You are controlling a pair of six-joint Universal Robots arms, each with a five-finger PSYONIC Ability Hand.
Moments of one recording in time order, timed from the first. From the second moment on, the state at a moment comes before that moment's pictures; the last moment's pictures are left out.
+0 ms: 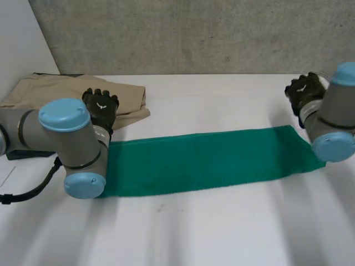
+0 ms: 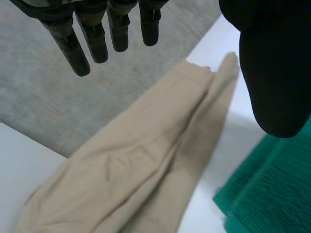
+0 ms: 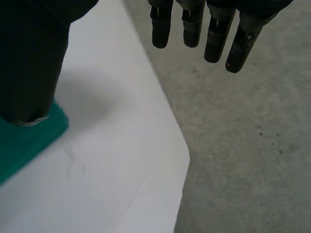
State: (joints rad) left arm 4.26 -2.24 -1.31 3.48 -1.85 3.75; right arm 1.76 -0.76 0.93 -0.01 1.61 2.28; left_hand 0.19 0.20 0.21 0.20 0.05; right_hand 0.20 0.22 0.22 0.24 0.07
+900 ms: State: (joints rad) left arm 4.23 -2.04 -1.61 3.49 -1.83 3.65; right arm 1.40 -0.89 1.36 -0.01 1.22 2.39; left_hand 0.19 0.20 0.21 0.20 0.05; right_hand 0.97 1.18 1.18 1.19 0.98
